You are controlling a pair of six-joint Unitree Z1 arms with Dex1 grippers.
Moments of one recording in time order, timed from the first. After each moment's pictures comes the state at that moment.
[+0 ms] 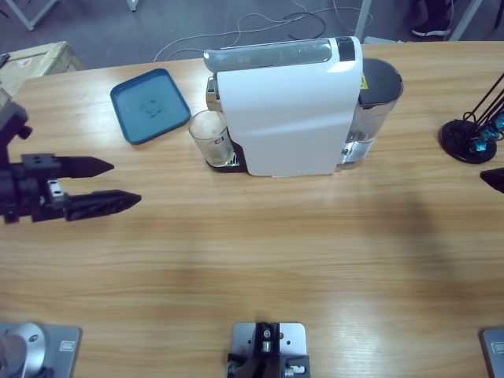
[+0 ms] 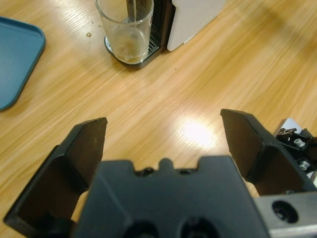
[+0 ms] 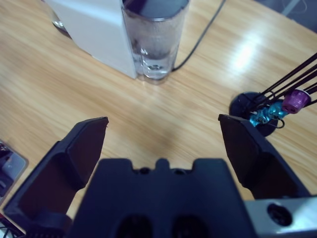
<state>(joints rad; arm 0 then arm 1) -0.60 1.16 -0.62 0.19 -0.30 0.07 0.79 0.92 -0.71 0.46 -0.23 0.14</state>
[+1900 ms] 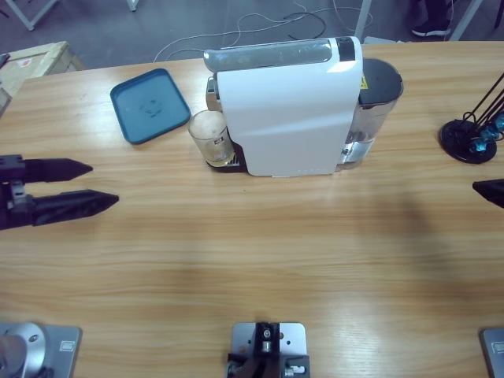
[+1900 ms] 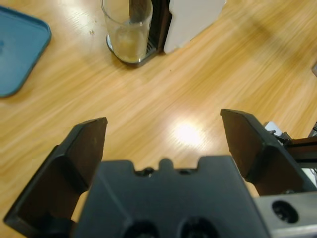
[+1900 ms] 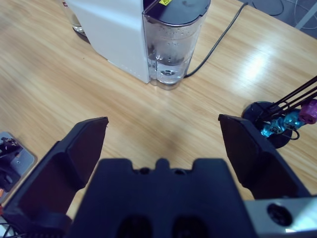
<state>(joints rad) -0.60 1.07 -0.67 0.30 -0.29 0.00 0.79 0.90 -0.65 0.38 -0.18 0.11</state>
